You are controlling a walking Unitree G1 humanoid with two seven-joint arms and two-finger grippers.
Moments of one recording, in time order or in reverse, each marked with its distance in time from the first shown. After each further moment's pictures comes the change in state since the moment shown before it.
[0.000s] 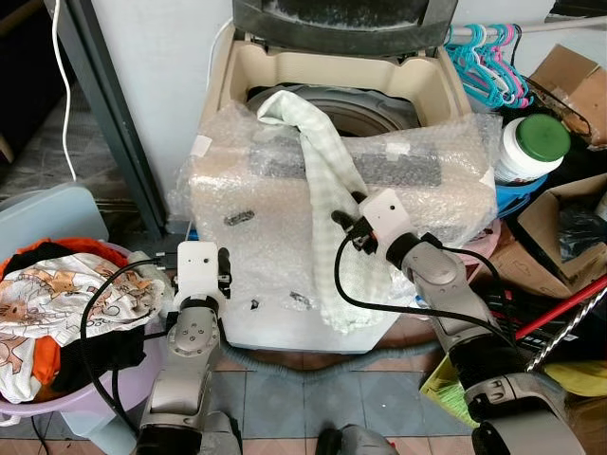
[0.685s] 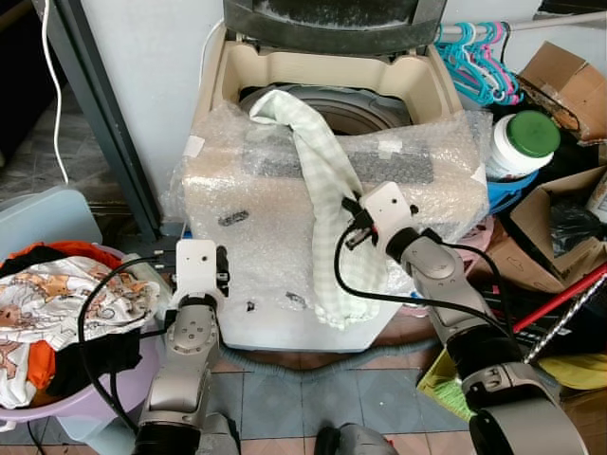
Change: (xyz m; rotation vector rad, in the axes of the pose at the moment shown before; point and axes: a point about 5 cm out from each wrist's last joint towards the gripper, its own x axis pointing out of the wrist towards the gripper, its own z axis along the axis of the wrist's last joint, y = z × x) left arm 0.002 0.003 0.002 0.013 0.002 0.010; right arm 0.008 -0.006 0.002 0.022 -0.007 -0.019
